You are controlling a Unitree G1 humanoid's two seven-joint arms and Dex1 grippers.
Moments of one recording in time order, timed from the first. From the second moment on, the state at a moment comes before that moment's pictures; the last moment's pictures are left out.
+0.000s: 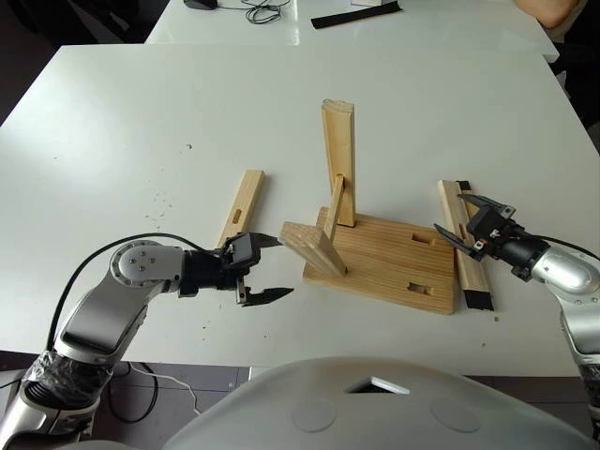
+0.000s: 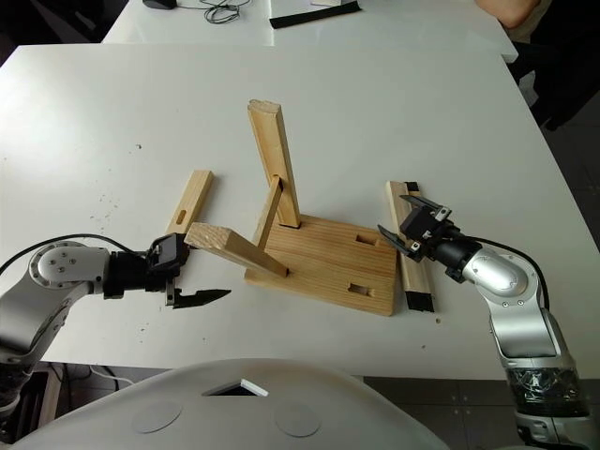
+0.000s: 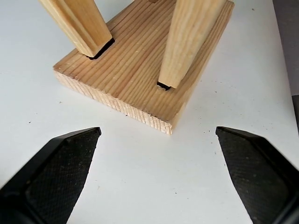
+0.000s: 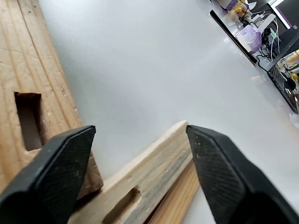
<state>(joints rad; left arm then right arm) 0.19 0.84 -0.13 -0.54 -0.33 0.44 -1.07 0.29 -0.73 -0.07 -0.21 -0.06 -0.04 0.68</state>
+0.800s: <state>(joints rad) 0.03 0.54 -0.35 -0.23 0.04 0.22 -0.66 0.25 -0.84 0.04 -0.19 -0.08 -0.17 0.77</state>
